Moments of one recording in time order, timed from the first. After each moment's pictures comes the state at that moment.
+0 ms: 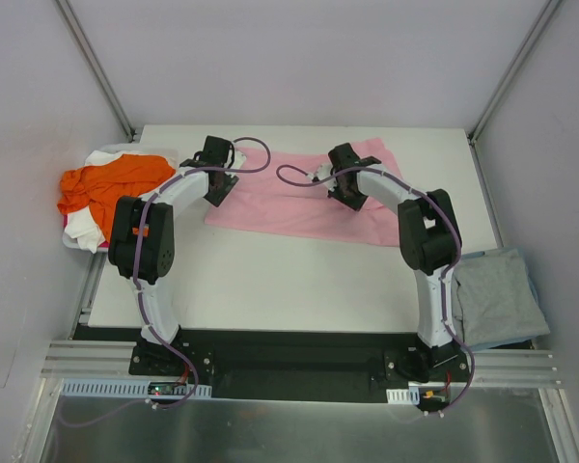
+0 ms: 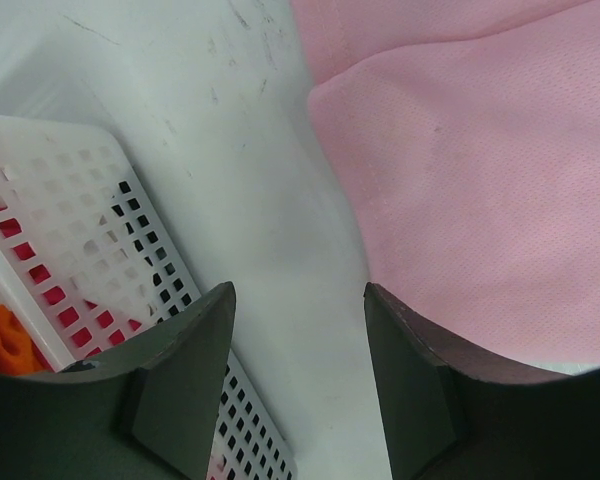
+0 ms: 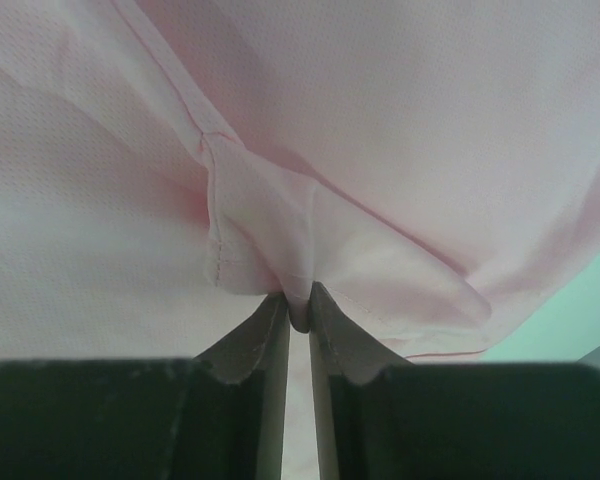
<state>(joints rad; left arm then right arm) -0.23 1.92 1.41 -0.50 -0.27 0.45 0.45 2.16 1.68 -0.74 0.22 -0.63</state>
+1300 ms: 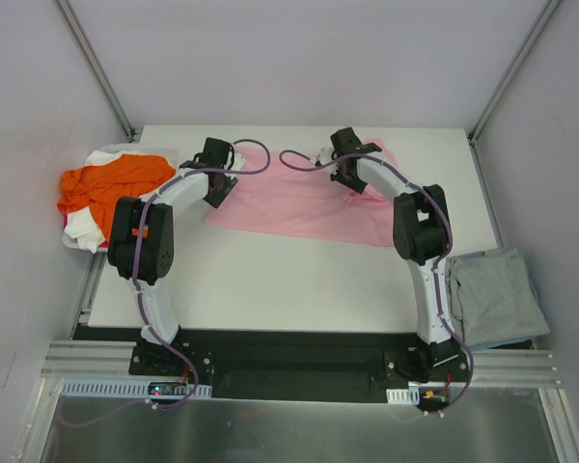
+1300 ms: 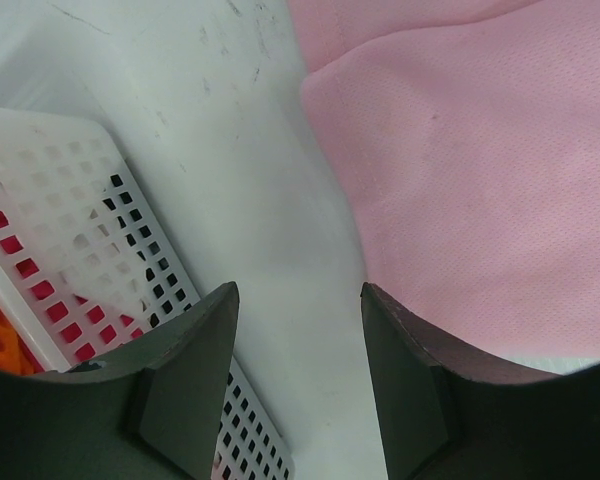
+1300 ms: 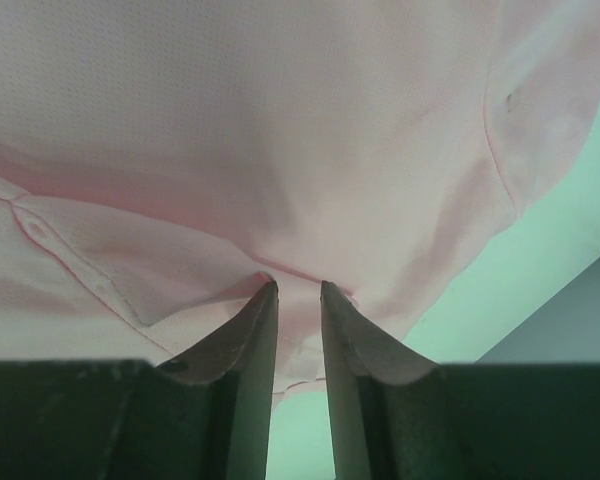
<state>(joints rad) -0.23 1.92 1.39 -0.49 -0.27 0.45 0.40 2.30 1.93 -0.77 0.31 -0.73</state>
